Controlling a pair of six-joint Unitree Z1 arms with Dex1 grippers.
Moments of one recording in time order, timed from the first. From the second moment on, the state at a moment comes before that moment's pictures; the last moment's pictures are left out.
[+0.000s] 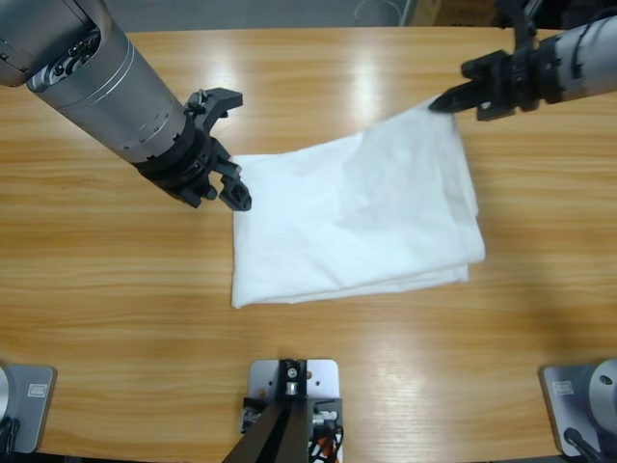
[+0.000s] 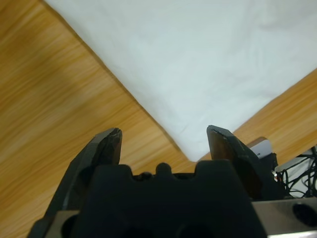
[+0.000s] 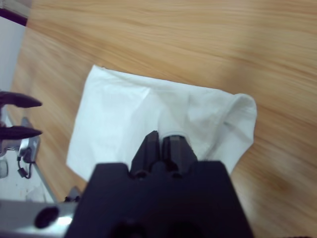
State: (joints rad) arm 0 -0.88 1.91 -1.52 0.97 -0.08 -0.38; arm 1 0.21 1.72 -0.97 0.23 0.62 0.06
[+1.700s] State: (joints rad) arm 0 -0.87 2.16 -1.65 0.92 -0.11 -0.44; arm 1 0.47 1.57 -0.61 0.28 0.37 0.53
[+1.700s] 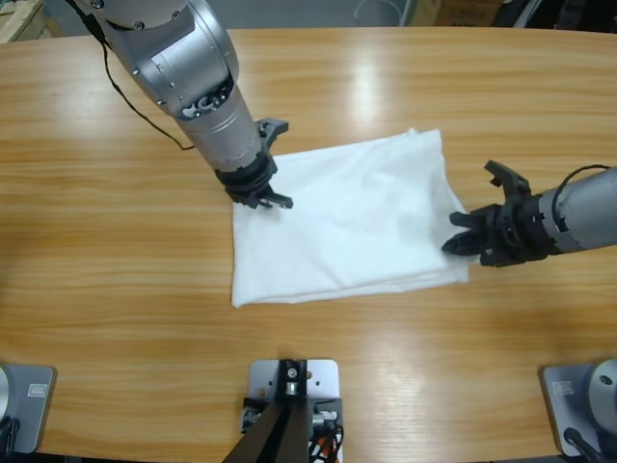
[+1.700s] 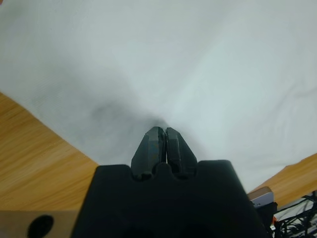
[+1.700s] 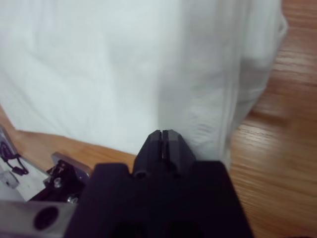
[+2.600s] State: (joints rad) arm 0 -0.61 2.13 -1.58 0.84 -0.09 -0.41; arm 1 0.55 1.61 -0.63 0.45 0.12 0.77
